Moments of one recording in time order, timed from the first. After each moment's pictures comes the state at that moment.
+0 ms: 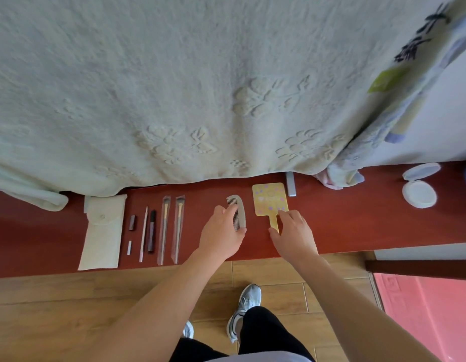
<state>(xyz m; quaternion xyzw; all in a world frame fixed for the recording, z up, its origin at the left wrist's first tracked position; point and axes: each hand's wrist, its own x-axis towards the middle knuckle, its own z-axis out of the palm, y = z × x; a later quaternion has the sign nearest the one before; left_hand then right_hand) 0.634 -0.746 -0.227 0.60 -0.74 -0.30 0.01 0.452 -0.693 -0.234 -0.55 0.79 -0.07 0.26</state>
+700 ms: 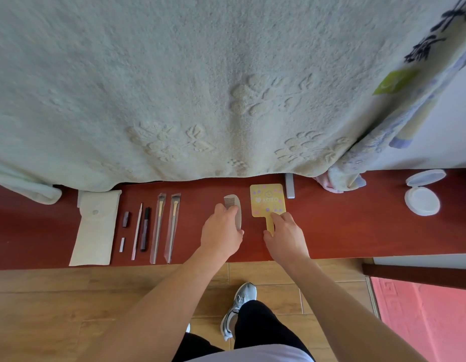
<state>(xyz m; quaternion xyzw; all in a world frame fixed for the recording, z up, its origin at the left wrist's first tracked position) 0.614 -0.748 -0.237 0.62 -0.74 -0.25 -0.02 0.456 -0.700 -0.239 -0.55 0.78 -0.07 0.29</state>
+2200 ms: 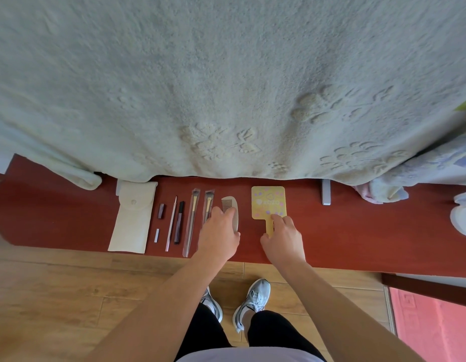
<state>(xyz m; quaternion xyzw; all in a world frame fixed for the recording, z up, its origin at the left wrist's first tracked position) 0.694 -0.752 -0.238 0.66 -0.72 -0.21 -0.02 0.535 -0.721 -0.237 -0.54 0.78 -0.08 0.31</state>
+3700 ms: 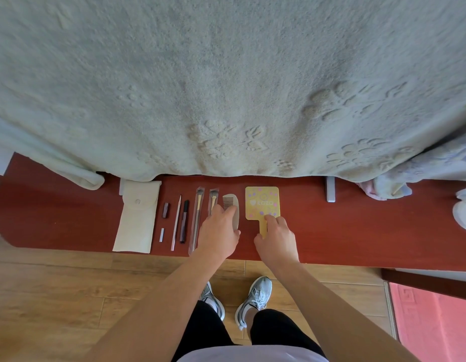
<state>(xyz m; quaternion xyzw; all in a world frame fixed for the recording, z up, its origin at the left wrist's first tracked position) 0.712 -0.757 -0.245 0.64 -0.73 -0.23 -0.02 0.565 -0.719 -0.233 -0.54 0.77 -0.07 0.32</state>
